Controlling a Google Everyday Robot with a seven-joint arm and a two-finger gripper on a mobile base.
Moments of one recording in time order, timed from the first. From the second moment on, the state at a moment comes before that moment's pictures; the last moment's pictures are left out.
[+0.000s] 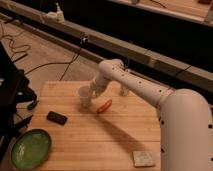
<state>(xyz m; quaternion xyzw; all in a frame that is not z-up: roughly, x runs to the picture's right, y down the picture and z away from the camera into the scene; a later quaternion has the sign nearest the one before) -0.069 0.032 0.872 -0.12 -0.34 -0.43 0.83</state>
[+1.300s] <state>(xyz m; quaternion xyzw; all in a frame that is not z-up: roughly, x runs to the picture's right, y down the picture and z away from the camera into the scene) -0.186 0.071 0.731 -0.03 -0.44 -0.54 0.72</state>
